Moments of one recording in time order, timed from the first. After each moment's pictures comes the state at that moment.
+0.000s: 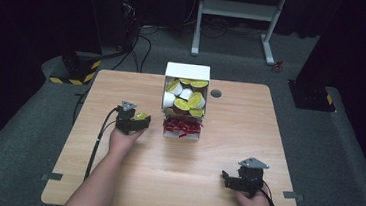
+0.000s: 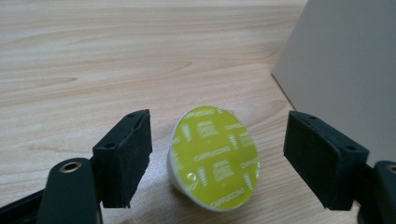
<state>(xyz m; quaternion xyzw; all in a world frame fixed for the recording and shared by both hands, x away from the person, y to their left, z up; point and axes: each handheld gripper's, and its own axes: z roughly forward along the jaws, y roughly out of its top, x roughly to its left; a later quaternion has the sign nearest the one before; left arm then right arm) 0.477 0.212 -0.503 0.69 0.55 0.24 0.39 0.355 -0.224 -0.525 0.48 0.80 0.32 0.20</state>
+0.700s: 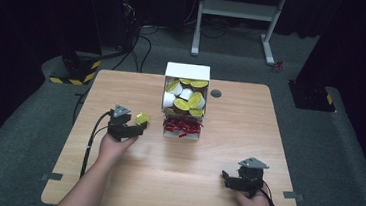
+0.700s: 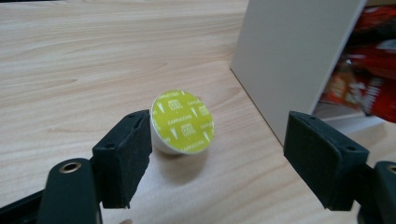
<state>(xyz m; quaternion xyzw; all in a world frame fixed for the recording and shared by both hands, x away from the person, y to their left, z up) 0.428 0.223 -0.474 0.71 0.52 0.22 0.42 0.355 -0.224 -0.525 0.48 0.79 0.32 0.20</state>
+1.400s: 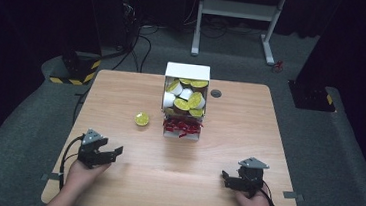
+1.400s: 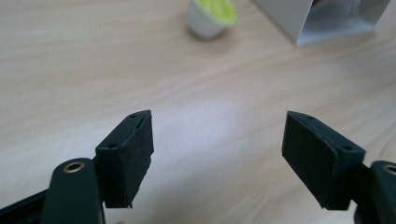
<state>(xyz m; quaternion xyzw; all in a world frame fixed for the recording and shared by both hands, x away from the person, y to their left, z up) 0.340 0.290 -0.503 0.74 0.51 0.20 0.39 0.355 -0.224 -0.525 0.48 0.79 0.32 0.20</state>
